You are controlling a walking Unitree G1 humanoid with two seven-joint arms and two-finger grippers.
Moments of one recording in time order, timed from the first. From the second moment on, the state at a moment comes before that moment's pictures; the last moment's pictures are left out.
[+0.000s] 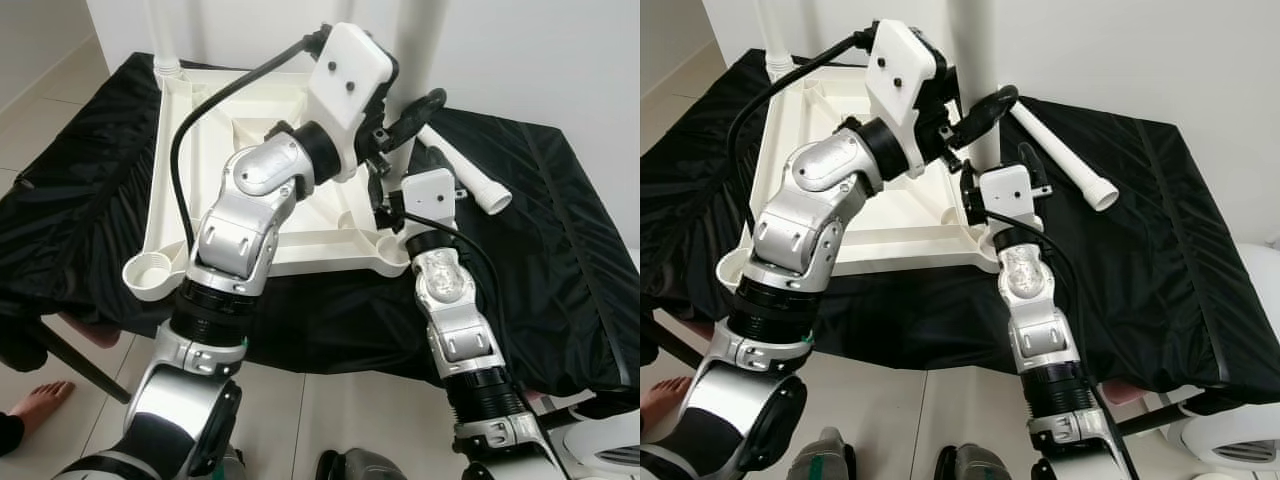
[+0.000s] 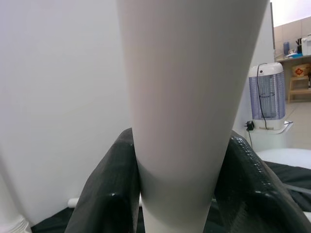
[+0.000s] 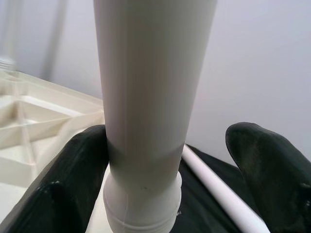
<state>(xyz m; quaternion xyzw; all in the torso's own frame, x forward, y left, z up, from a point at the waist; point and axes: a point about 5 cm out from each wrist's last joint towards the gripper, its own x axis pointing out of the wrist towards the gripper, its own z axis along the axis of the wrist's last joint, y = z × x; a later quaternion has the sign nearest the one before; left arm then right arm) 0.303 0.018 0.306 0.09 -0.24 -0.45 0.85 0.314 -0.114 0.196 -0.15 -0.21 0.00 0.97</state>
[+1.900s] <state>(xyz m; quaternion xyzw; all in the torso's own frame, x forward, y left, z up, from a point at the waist) 0.295 0.006 0.313 0.10 -0.26 -0.43 0.86 0.316 -0.105 0.215 -0.12 -0.27 -0.07 0.95</state>
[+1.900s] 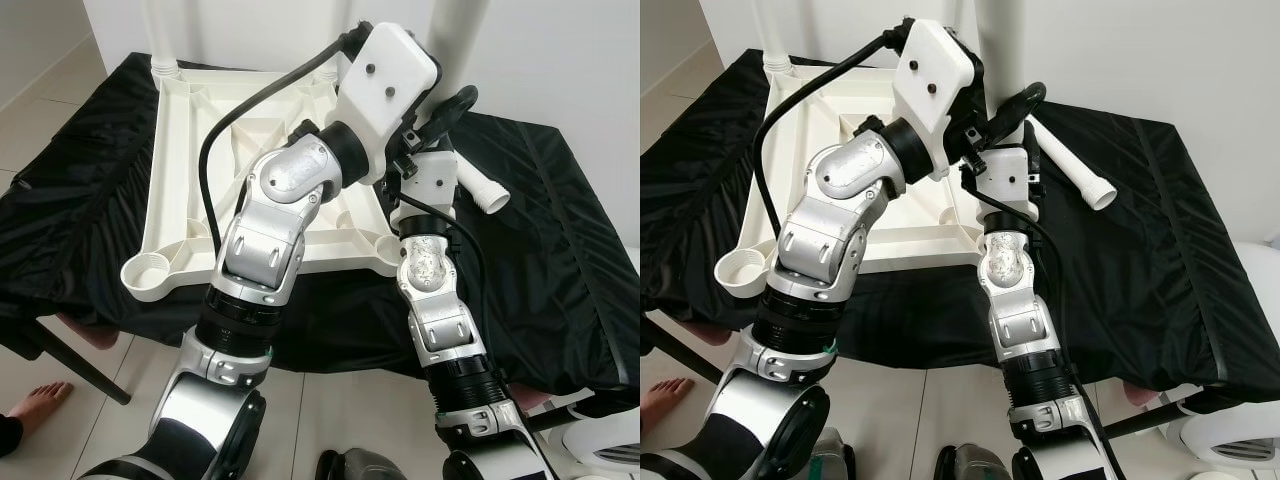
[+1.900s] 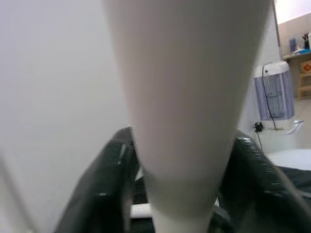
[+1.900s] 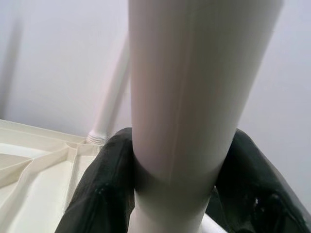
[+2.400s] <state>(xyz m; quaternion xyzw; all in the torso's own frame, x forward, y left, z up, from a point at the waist) 0.291 0.013 0.317 0.07 -0.26 -0.44 0.86 0.317 -0.113 0.218 -0.10 -0.27 -0.10 0.95</state>
